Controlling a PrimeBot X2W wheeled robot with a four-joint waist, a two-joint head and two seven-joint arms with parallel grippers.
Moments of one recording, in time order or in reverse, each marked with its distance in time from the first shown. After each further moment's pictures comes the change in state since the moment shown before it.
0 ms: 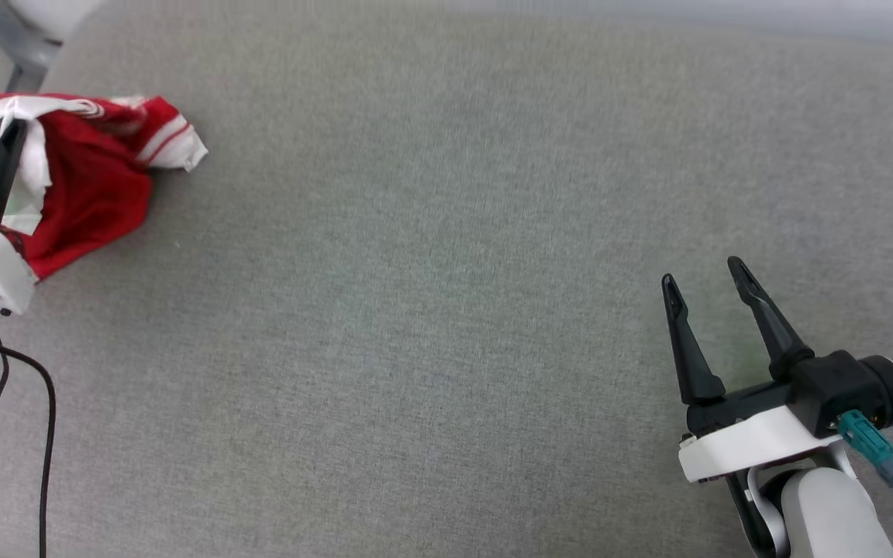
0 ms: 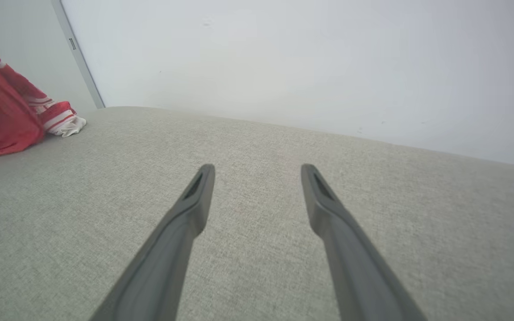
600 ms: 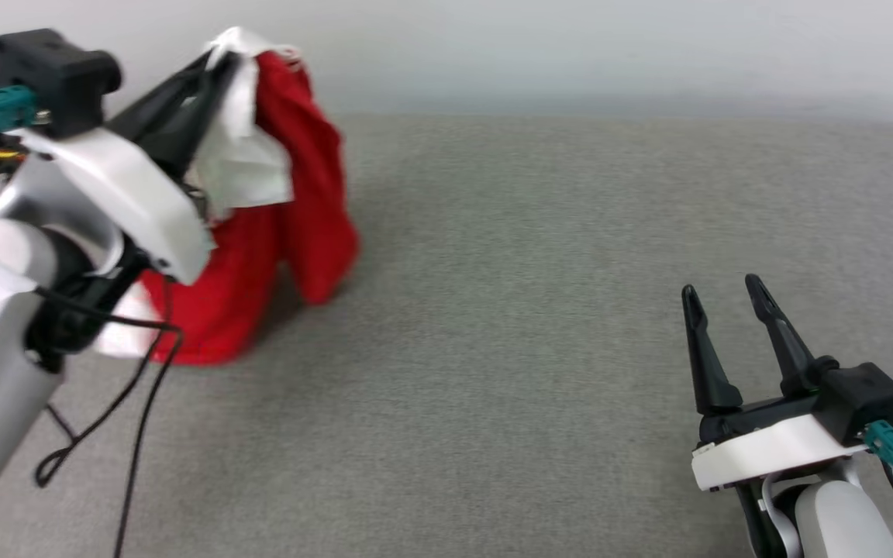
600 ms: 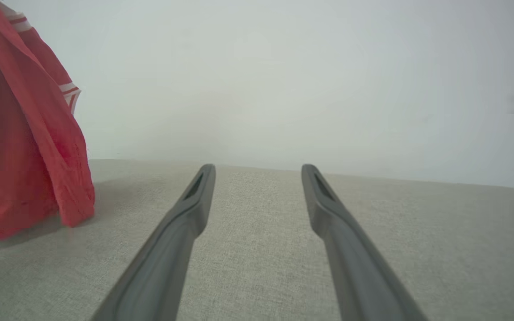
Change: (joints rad) left arm -0.072 -0.066 -0.059 -0.488 -0.003 0.133 0.244; right arm 0.029 -0.001 -0.030 0.016 0.106 0.000 0.000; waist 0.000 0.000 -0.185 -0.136
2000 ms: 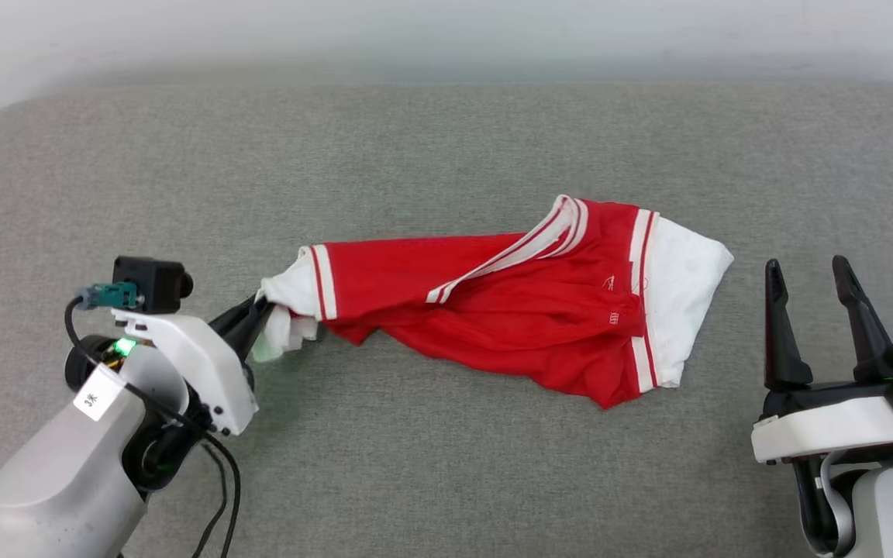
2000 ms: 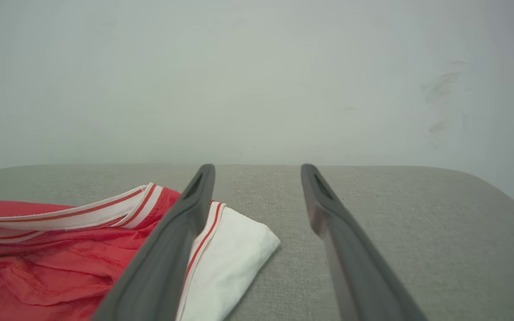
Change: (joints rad) left arm 0.255 -0.185 -0.073 0.388 -0.201 -0.077 -0.064; right arm -0.027 0.000 -0.157 -0.003 -0.030 0.000 0.000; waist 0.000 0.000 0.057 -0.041
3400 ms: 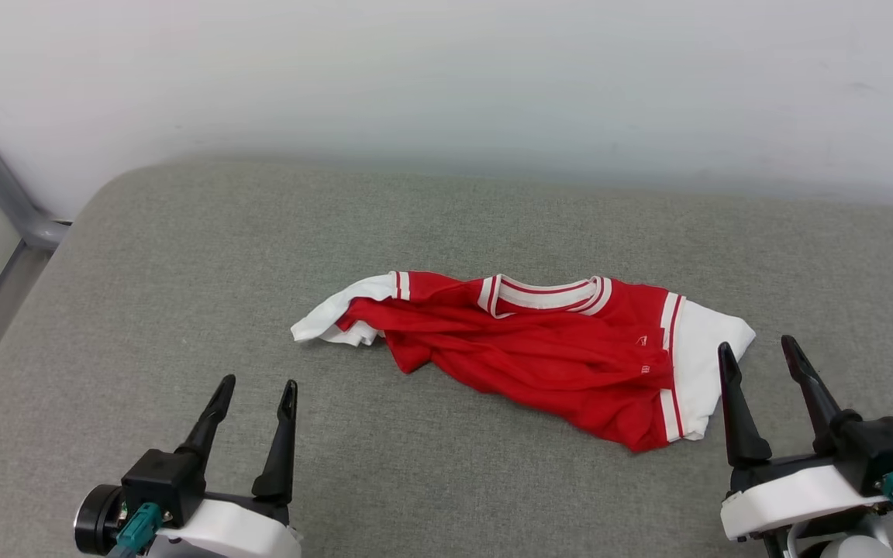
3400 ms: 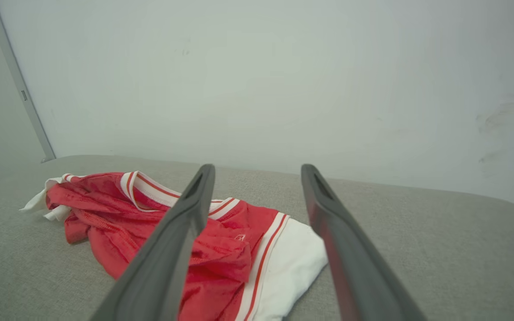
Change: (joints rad) left arm 0.606 -0.275 0.470 -0.410 0.631 0.184 -0.258; right arm 0.137 0.000 0.072 0.003 -0.018 0.000 0.000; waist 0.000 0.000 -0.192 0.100
